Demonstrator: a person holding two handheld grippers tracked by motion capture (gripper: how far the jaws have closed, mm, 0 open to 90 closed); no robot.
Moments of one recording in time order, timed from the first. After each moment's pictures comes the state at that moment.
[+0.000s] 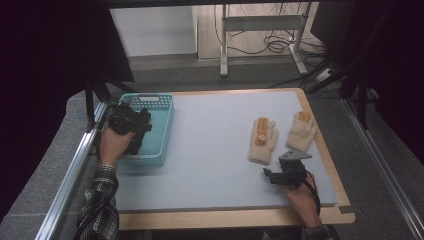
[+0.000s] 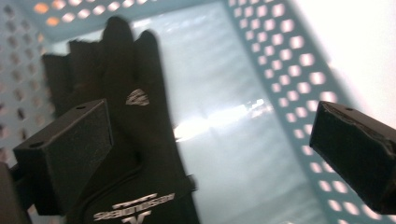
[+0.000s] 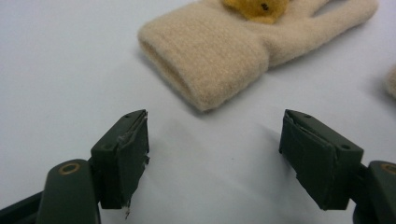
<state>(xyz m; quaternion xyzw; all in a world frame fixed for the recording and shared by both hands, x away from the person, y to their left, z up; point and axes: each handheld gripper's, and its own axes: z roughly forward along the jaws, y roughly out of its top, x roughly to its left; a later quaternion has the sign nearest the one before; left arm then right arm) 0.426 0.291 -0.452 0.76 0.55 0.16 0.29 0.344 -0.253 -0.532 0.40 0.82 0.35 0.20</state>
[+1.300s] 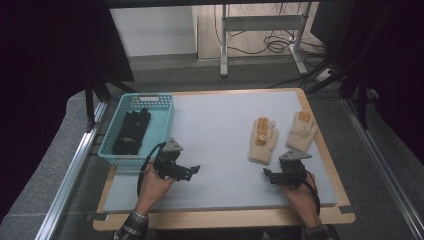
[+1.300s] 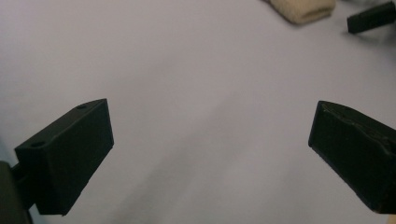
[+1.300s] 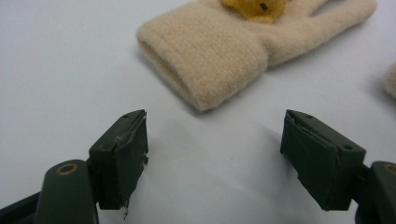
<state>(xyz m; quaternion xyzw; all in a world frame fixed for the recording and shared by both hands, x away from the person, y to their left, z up) 0.322 0.149 -0.501 0.82 0.38 0.12 0.40 0.344 -0.253 -0.532 0.40 0.82 0.35 0.20</state>
